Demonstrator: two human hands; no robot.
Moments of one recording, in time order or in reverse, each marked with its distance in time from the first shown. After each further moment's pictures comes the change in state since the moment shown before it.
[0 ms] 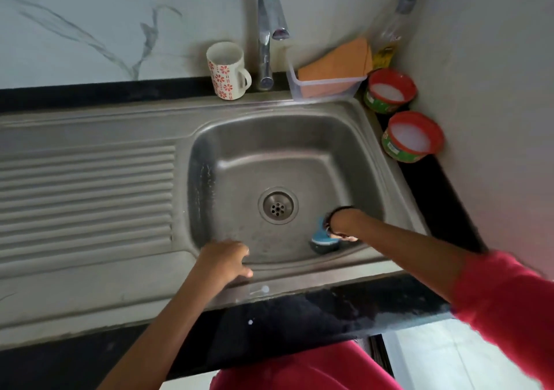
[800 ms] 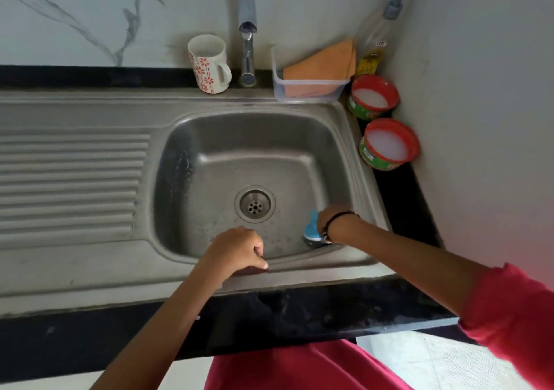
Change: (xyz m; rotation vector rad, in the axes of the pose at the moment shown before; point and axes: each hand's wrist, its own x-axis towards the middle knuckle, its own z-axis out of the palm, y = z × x) left_hand 0.028 0.081 -0.004 -0.255 0.071 0.098; right_hand 0.026 0.057 0.011 -0.303 0.075 -0.008
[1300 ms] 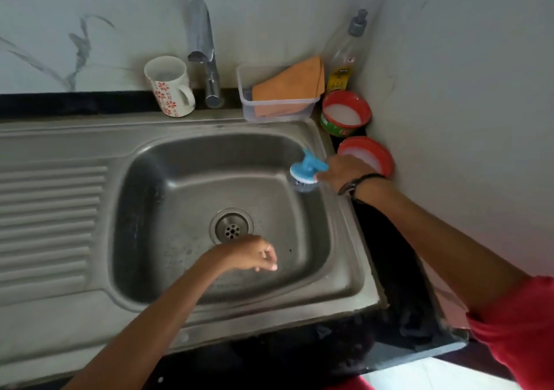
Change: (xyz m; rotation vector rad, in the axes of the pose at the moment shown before) left_hand 0.076 0.036 -0.027 -0.169 -0.270 0.170; right_hand 0.022 0.101 -0.072 0.491 0.447 0.052
